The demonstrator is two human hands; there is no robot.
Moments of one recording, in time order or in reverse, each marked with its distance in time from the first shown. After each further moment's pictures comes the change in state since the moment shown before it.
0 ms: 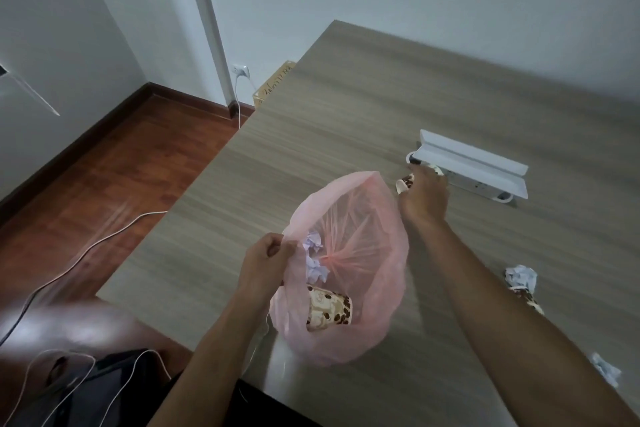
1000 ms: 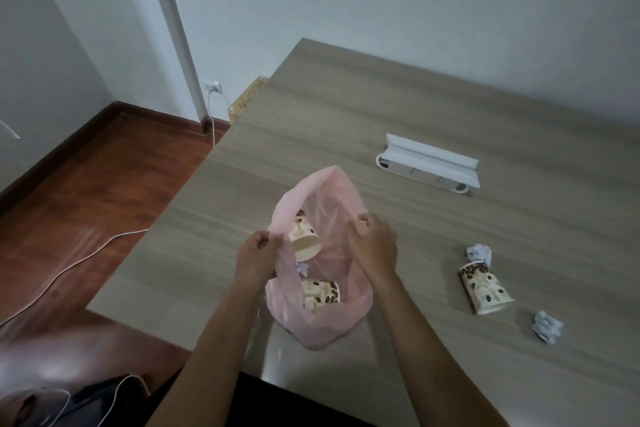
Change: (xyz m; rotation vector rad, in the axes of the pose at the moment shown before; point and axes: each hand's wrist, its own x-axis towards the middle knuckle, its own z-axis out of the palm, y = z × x) left_hand 0.002 0.002 -0.001 -0.021 0.004 -0.067; right_hand -0.141 -0.046 -0.020 0.328 -0.167 0.263
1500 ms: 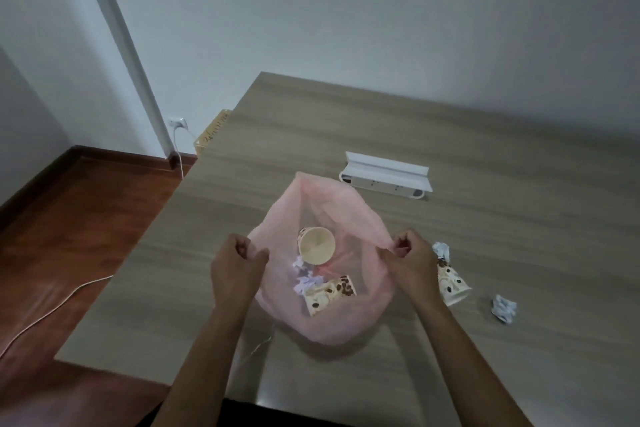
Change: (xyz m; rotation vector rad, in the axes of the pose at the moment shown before) left_hand -0.051 0.045 0.012 0.374 0.198 0.412; right_hand -0.056 0.041 -0.122 0.327 0.239 -0.073
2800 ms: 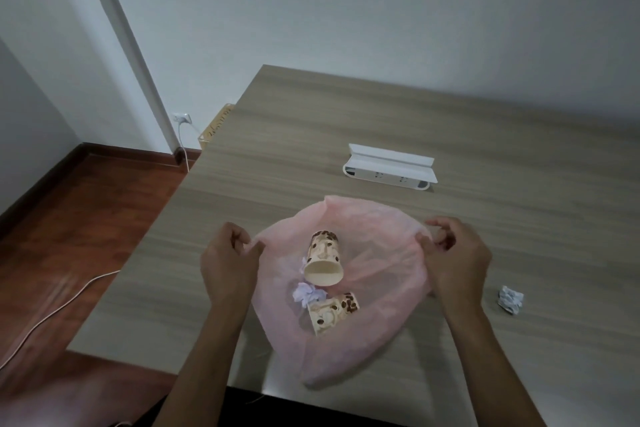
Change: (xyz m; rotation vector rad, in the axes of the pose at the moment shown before) left_hand -0.007 0.006 -0.015 0.099 0.108 0.128; right_hand -0.007 0.002 -0.037 -0.139 0.323 -0.237
